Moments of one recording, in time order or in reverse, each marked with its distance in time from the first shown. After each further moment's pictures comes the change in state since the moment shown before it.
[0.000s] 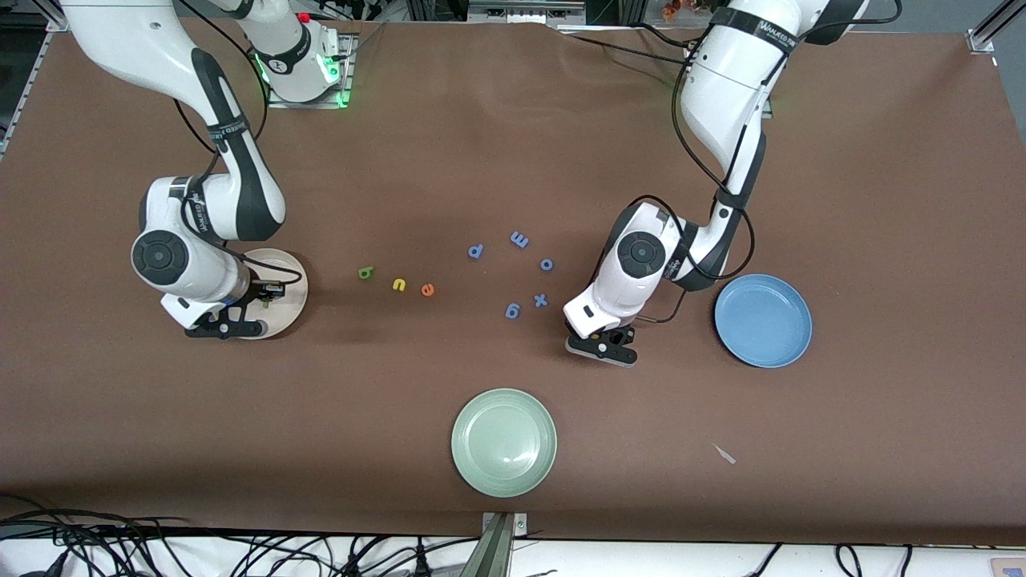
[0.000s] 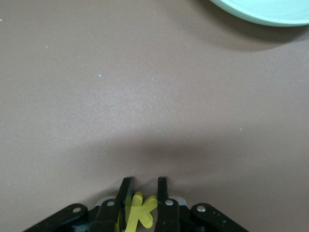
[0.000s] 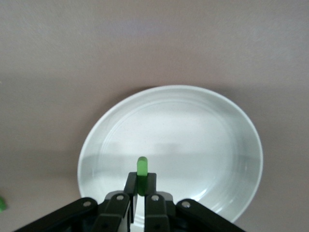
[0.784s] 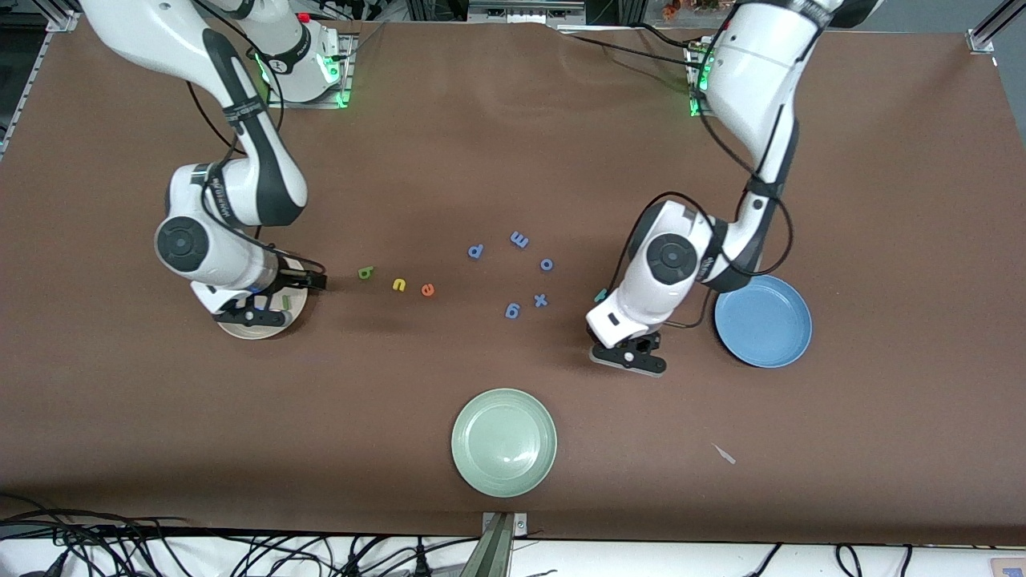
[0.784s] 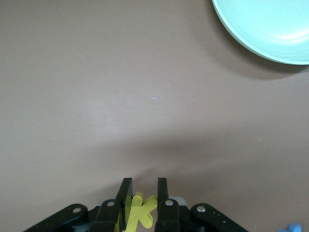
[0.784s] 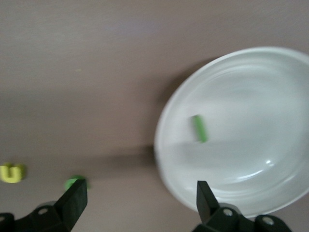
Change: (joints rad) left arm 0.069 -0.123 0.028 0.017 0.000 -0.186 0.103; right arm 0.030 -0.041 0.098 0.006 0.109 -0.067 0.209
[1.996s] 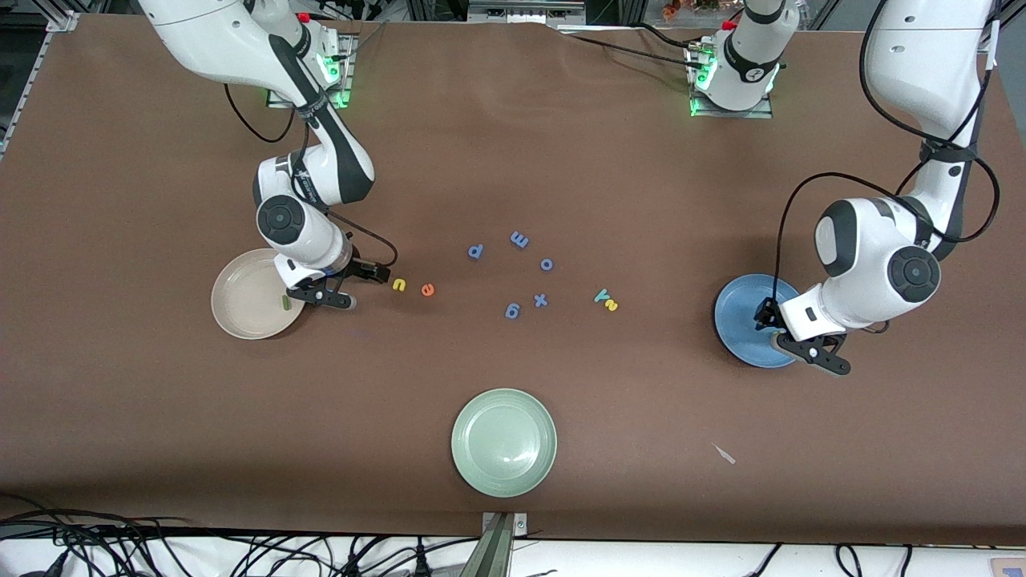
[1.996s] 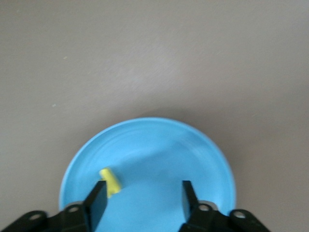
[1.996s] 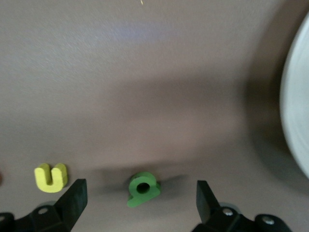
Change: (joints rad) left arm 0.376 -0.189 0.016 -0.276 -0.098 -0.062 0.608; right arm 0.061 0.058 0.089 -0.142 0.001 0.274 0.235
